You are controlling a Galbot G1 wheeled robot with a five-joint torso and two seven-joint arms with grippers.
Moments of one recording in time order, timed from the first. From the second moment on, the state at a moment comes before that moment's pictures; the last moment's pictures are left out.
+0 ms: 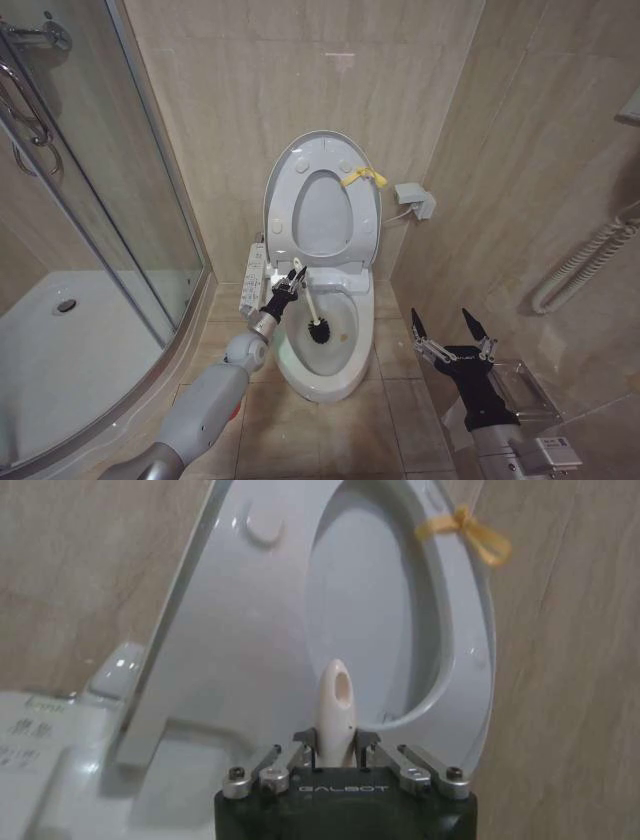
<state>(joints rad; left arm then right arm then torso) 0.58 -1.31 0.11 -1.02 -0.82 -0.42 0.35 -1.79 1.45 0.65 2.41 0.25 0.08 0.01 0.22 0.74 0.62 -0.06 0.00</state>
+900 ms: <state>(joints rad) 0.73 -1.27 0.09 -1.06 -0.65 -0.43 0.31 -1.79 1.45 0.65 2.41 0.25 0.08 0.01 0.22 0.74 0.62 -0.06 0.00</state>
